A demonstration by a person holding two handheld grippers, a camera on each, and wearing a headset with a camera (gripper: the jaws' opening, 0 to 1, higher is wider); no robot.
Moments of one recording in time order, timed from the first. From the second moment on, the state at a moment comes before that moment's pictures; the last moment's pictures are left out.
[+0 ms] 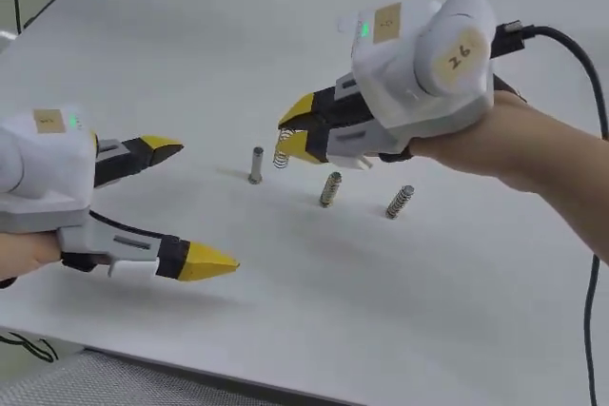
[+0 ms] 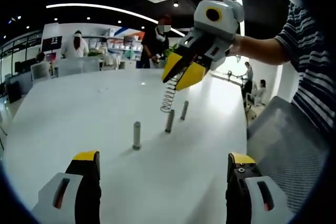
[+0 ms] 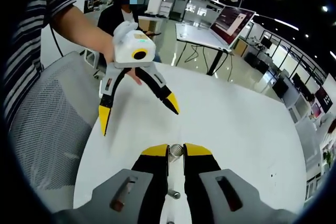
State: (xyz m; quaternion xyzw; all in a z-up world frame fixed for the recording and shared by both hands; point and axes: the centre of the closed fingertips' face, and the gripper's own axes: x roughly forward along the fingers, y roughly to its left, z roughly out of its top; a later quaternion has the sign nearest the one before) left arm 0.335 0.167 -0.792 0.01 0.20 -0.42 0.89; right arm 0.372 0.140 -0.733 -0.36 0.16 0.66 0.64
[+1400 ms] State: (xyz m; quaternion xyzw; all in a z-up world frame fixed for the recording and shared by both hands) left arm 0.337 0.164 -0.793 0.02 0.20 -0.42 0.89; right arm 0.400 0.167 -0.751 -0.34 0.19 0.65 0.65
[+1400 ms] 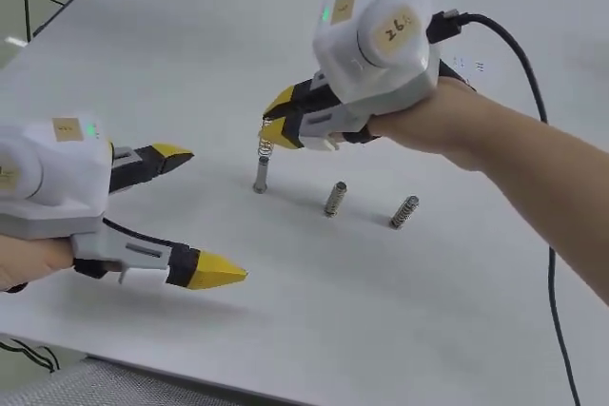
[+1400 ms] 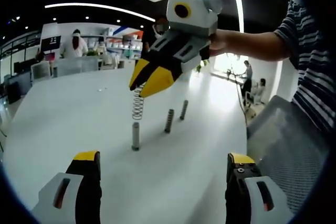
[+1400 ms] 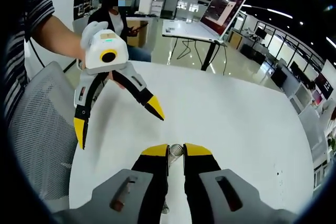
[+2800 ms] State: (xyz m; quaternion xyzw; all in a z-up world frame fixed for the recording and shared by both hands) left arm 0.336 0.164 -0.795 0.02 0.20 -0.42 0.88; right arm 0.401 0.169 -0.789 -0.34 0.23 0.64 0.65
